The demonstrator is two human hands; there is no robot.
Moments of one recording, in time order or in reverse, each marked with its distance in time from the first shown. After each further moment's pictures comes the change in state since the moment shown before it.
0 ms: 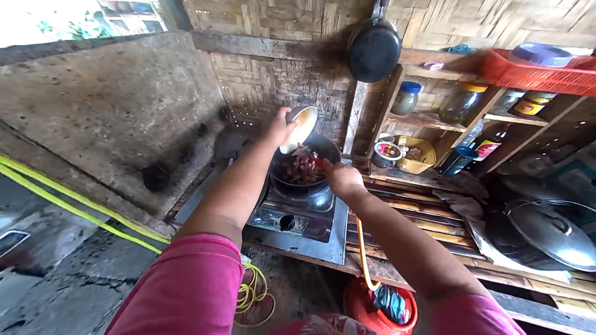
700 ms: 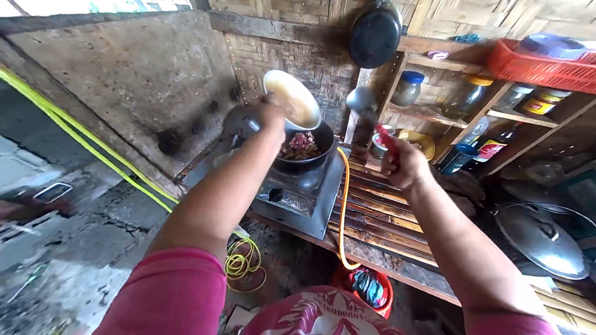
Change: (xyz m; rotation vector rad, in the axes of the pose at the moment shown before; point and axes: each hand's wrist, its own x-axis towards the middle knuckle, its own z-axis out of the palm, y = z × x) left_hand -0.102 0.101 -0.001 -0.821 0.542 -0.509; right_hand -0.079 0.149 -0.063 1.732 0.116 0.289
